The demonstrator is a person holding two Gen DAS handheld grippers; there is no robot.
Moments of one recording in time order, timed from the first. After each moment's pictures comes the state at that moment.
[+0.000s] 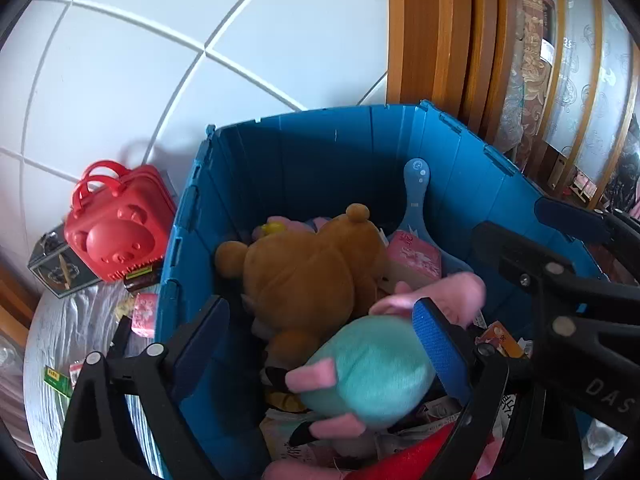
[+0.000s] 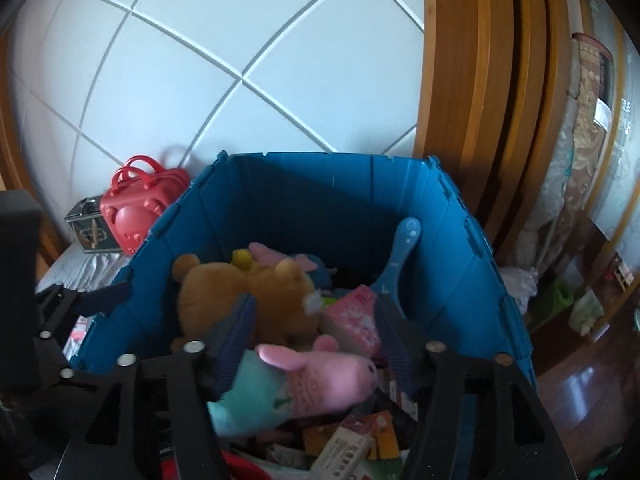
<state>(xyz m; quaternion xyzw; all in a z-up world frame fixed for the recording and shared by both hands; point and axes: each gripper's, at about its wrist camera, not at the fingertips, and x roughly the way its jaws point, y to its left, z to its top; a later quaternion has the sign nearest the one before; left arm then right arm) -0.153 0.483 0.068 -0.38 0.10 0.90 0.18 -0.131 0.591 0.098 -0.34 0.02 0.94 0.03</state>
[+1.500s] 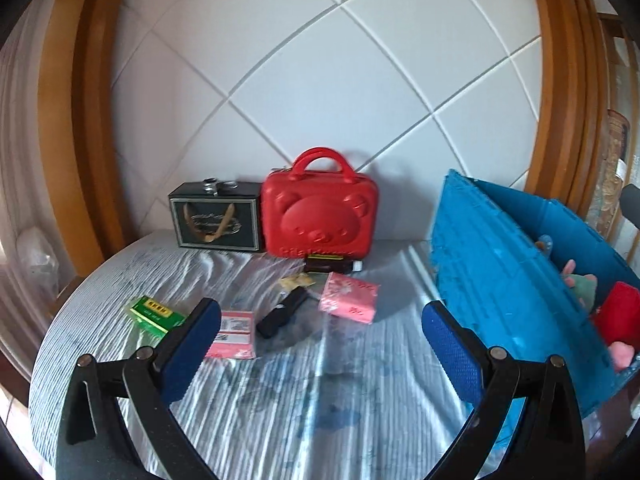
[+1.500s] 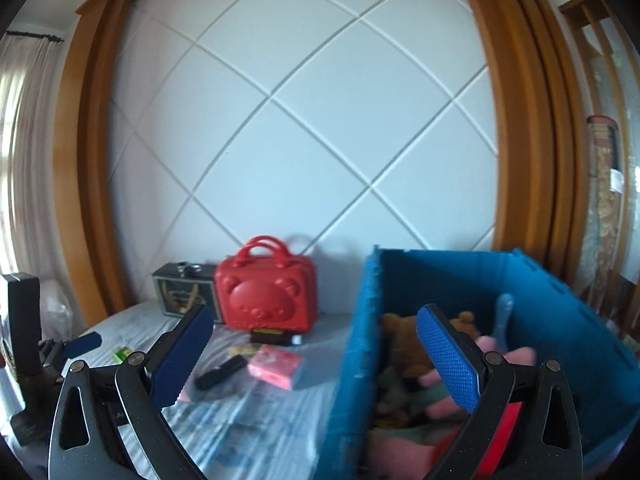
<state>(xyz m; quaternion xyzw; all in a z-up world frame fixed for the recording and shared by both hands) -0.057 0.089 0.030 -0.26 -0.04 0.96 0.01 -0.013 0.330 0.112 -0.13 0.01 0.99 -0.06</state>
